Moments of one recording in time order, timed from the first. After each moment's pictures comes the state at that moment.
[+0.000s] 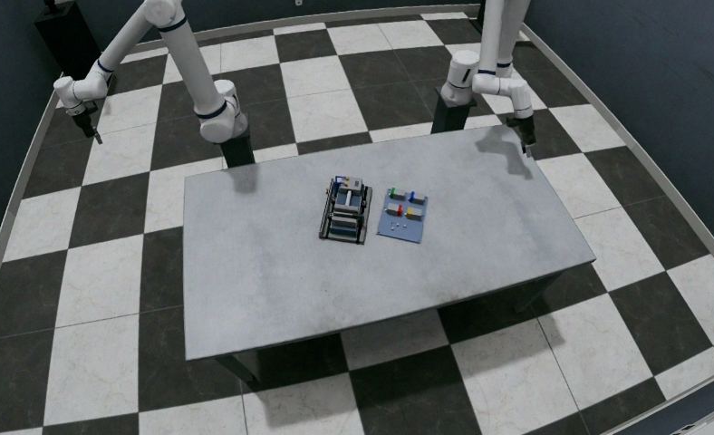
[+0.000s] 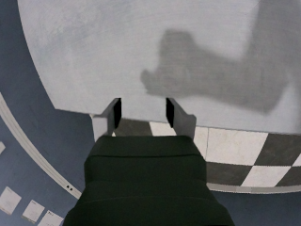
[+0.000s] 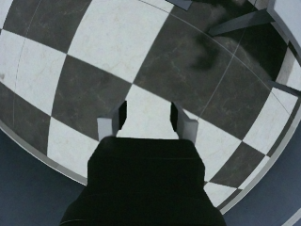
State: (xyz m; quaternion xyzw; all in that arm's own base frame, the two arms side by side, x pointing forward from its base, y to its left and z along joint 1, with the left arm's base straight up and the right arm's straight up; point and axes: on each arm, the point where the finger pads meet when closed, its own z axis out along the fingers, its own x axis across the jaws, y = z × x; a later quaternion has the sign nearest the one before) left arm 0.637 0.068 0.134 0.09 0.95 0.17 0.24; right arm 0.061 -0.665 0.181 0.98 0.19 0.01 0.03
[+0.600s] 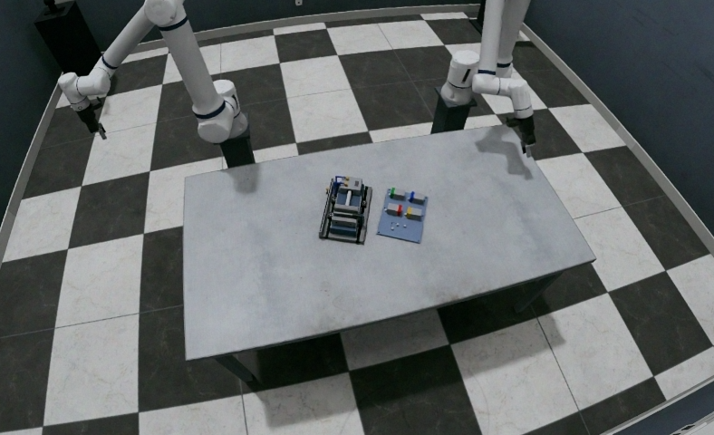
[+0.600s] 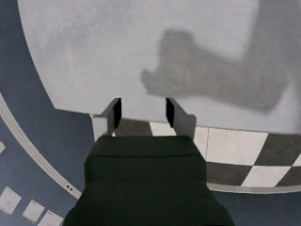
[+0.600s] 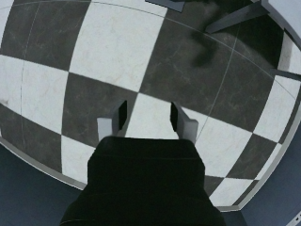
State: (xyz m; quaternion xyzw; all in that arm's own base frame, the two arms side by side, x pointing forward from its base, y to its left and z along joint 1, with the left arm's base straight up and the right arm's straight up) left arm 0.637 0.068 0.134 0.09 0.95 0.17 0.24; right arm 0.028 -0.645 0.179 0.99 0.12 0.01 0.02
